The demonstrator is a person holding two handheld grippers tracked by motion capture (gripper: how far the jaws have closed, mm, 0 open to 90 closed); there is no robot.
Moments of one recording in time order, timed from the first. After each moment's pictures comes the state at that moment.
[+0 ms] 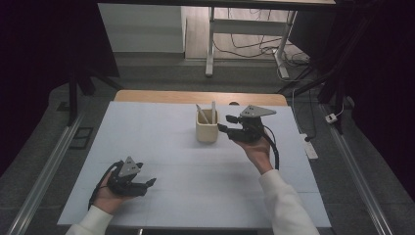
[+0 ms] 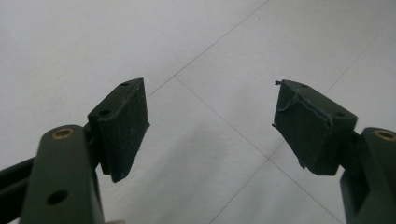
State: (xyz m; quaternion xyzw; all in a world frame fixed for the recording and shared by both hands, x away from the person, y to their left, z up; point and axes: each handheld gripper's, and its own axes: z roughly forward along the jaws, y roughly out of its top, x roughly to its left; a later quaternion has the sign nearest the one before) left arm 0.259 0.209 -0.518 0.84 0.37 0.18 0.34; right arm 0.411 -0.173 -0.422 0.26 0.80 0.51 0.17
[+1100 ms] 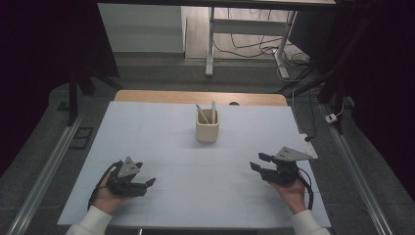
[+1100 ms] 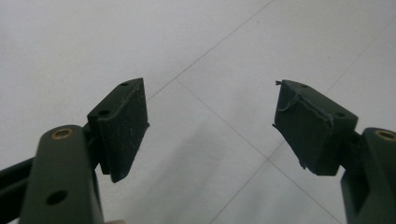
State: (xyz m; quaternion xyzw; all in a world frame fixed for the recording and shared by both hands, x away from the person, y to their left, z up) left arm 0.258 0.209 -0.517 0.84 0.37 0.19 0.35; right arm 0.325 -0.281 -0.482 0.31 0.81 0.47 0.18
